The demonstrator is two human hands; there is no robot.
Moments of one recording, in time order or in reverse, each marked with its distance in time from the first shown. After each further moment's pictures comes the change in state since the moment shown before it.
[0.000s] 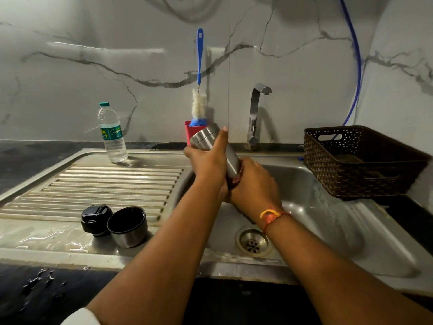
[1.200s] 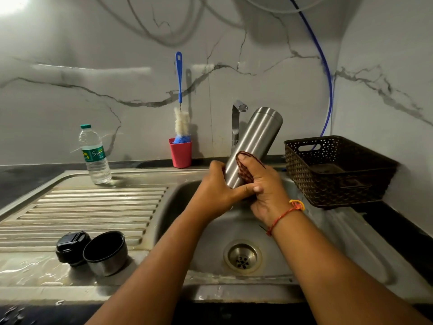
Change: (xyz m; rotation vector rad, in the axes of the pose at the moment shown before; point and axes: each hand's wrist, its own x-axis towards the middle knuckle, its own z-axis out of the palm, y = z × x) left_hand -0.016 -0.015 -0.001 0.986 -0.558 0.452; right_hand 0.026 0.026 -0.034 1.424 0.038 0.358
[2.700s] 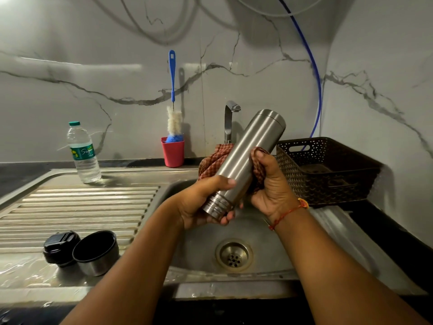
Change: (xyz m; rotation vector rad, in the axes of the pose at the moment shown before) left_hand -0.010 -0.004 -0.024 -0.879 -0.610 -0.326; right_hand 0.002 -0.018 -0.023 0.234 -0.330 0.041
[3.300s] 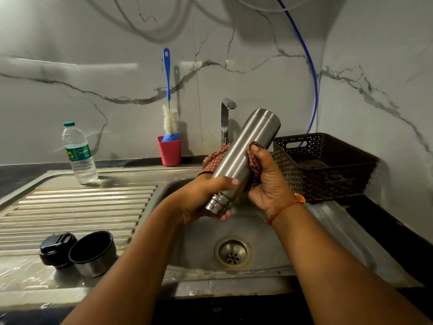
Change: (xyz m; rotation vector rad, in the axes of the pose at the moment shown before) left_hand 0.008 0.000 0.002 0.186 0.154 0.056; right_hand -0.004 -0.005 0.007 0.002 0.112 -0.055
